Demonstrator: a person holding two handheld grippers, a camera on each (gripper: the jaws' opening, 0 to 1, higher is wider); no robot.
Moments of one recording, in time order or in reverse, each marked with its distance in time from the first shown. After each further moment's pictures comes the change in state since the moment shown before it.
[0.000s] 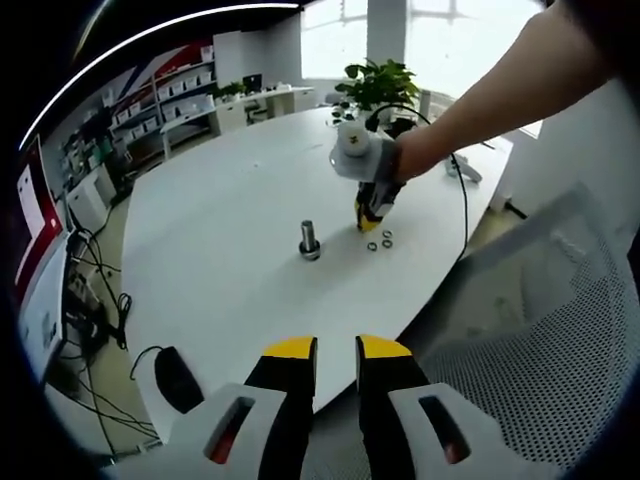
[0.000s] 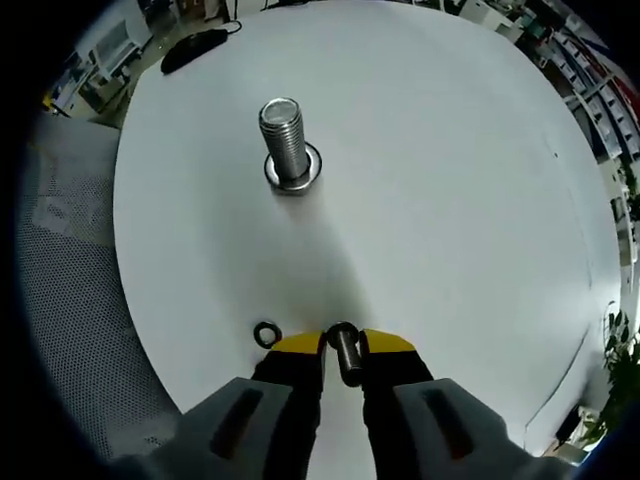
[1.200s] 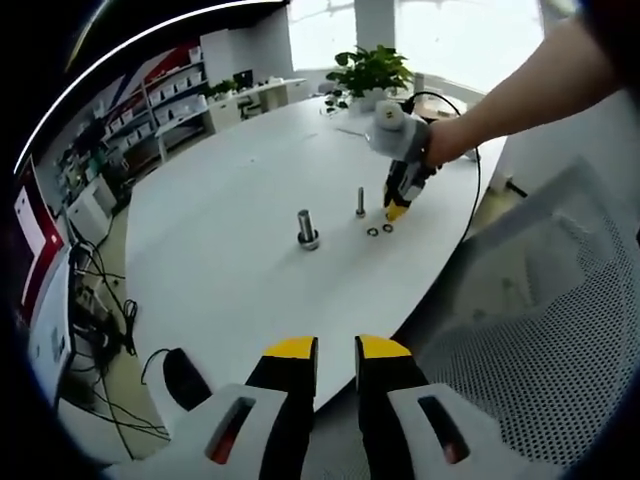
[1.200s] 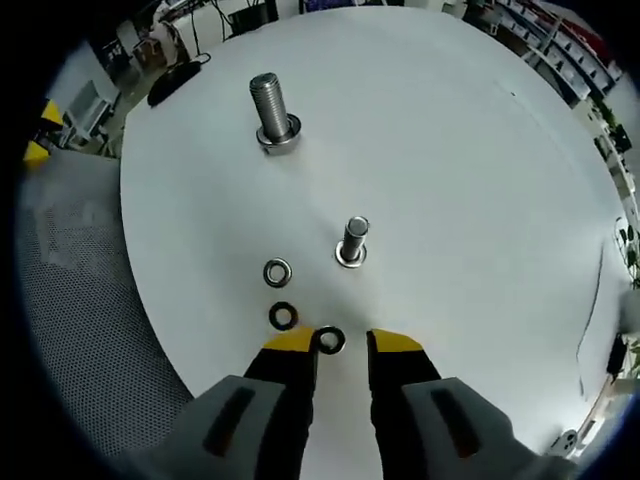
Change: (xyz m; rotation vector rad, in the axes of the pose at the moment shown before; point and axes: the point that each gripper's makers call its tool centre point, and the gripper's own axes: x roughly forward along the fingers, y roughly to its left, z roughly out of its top) left arm 0.002 -0.001 -0.008 0.083 0.049 0.033; right arm -0.011 0.009 -0.057 0.224 -0.089 0.002
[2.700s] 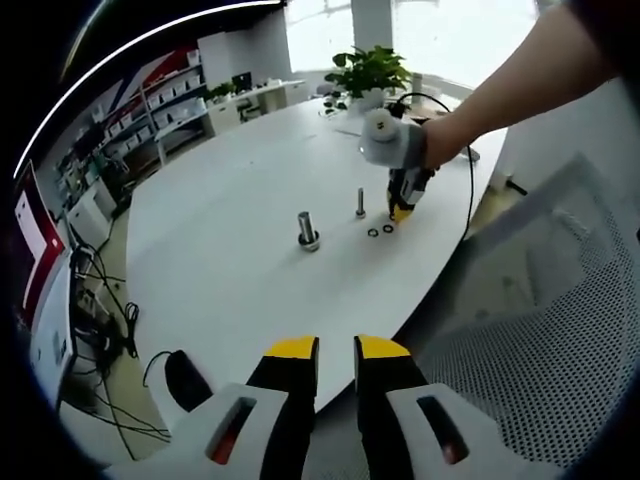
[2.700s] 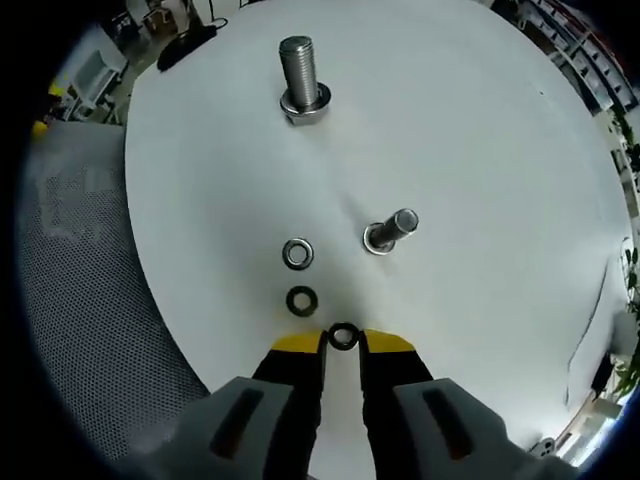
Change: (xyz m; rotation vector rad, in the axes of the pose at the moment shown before) left arm -0.001 0.000 0.000 0.000 -0.003 -0.007; right arm 0.003 0.016 -0.005 -0.103 0.159 0.022
